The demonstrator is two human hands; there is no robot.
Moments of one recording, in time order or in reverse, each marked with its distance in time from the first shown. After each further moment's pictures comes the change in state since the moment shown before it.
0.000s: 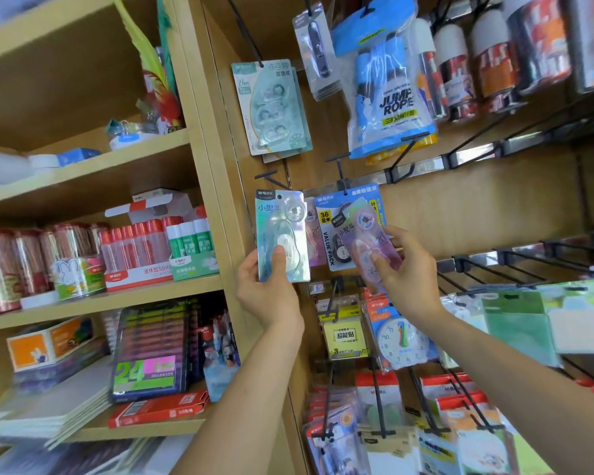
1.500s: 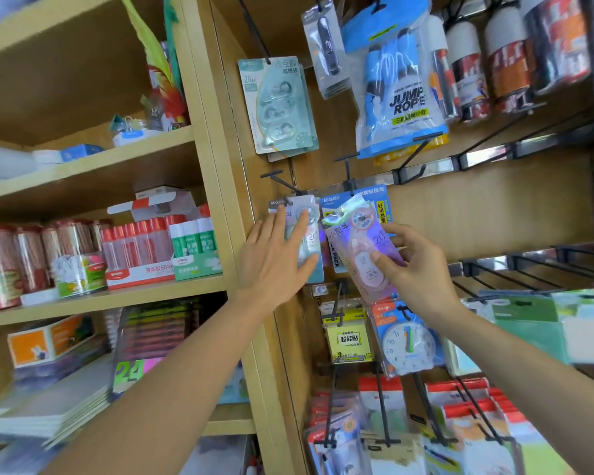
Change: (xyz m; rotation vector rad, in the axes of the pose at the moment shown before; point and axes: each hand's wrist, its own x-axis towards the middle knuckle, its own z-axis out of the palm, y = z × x) left_hand 0.067 0.023 0.005 1.627 -0.692 1.185; right_hand 0.009 -0.017 -0.007 0.174 -0.130 -0.031
